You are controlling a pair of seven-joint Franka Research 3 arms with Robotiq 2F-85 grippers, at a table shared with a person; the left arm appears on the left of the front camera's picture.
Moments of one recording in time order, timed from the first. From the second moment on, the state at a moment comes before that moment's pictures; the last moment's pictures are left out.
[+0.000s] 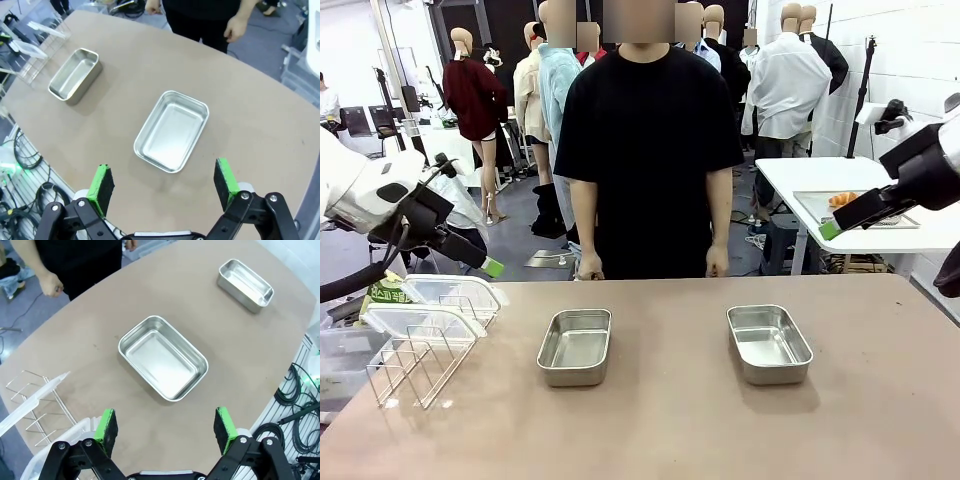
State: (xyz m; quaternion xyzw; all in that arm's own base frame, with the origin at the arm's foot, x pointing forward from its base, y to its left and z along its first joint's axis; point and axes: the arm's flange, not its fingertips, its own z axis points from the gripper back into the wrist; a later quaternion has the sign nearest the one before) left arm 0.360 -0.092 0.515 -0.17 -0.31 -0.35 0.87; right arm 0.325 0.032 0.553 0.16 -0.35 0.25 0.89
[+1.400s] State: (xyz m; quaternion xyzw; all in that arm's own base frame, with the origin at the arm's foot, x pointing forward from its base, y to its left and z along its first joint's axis) left arm 0.359 -0.094 0.515 -0.17 -0.30 -0.34 0.87; right arm 0.339 0.019 0.534 0.18 -0.34 0.23 0.89
